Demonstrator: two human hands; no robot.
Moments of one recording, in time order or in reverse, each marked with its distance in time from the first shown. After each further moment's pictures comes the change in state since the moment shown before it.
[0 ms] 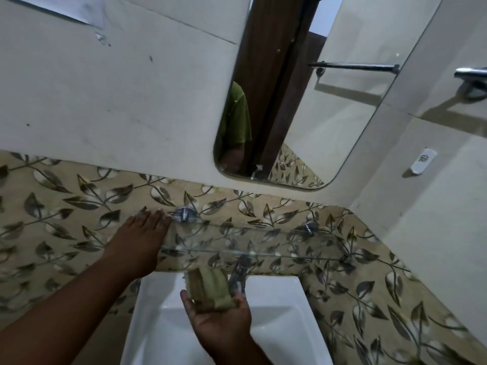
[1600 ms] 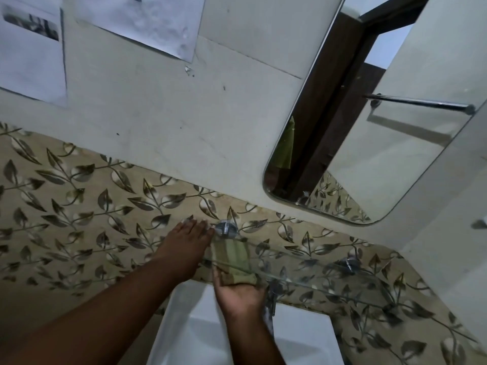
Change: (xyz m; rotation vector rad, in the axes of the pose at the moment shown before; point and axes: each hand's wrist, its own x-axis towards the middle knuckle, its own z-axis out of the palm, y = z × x) left_hand -0.005 0.004 -0.017 -0.028 -0.063 -0.028; right_hand 0.059 0.021 0.067 -0.030 0.017 -0.114
